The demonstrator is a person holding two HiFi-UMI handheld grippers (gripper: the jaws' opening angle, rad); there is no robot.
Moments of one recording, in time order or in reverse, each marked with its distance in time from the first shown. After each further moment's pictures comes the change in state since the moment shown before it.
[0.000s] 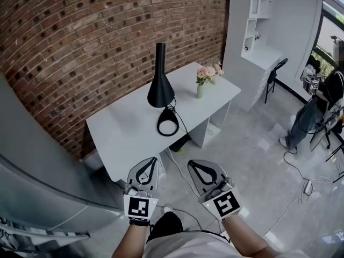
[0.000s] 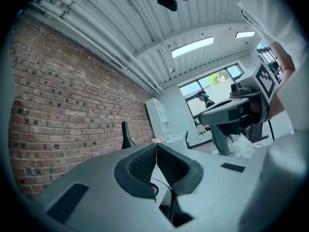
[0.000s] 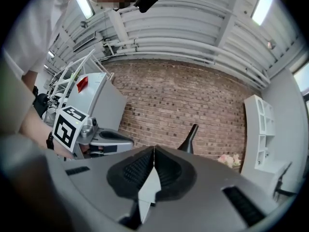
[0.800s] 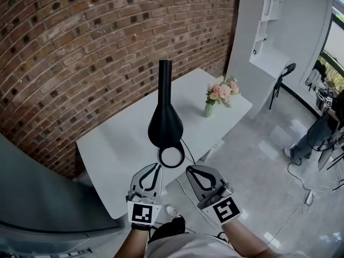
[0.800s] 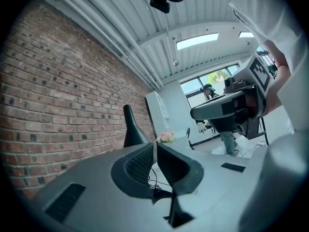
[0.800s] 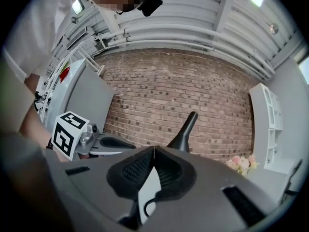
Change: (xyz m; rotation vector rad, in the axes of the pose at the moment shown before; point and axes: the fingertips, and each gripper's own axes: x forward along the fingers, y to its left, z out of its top) left arm 0.181 0.101 -0.077 0.009 0.005 -0.059; right arm 0.184 -0.116 -0.051 0.036 0.030 0.007
